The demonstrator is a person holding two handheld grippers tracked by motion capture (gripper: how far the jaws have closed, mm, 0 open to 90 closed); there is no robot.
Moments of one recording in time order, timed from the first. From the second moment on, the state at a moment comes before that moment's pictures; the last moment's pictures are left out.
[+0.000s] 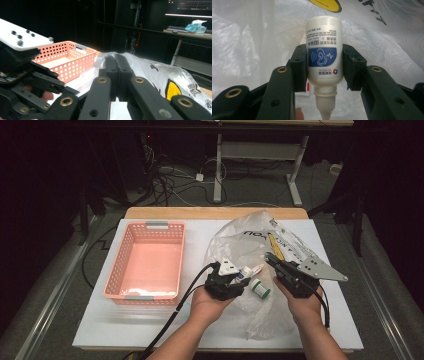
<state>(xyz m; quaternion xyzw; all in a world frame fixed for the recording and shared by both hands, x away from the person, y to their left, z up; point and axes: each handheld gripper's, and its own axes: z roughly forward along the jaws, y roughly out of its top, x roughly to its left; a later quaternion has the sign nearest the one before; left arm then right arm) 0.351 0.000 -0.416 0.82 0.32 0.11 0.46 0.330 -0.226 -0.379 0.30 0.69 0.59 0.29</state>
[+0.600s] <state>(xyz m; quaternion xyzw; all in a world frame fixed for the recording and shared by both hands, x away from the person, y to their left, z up) 0.384 -0.039 -0.431 0.83 0.33 0.12 0.42 0.332 -0.230 -0.377 0.30 0.69 0.59 0.29</state>
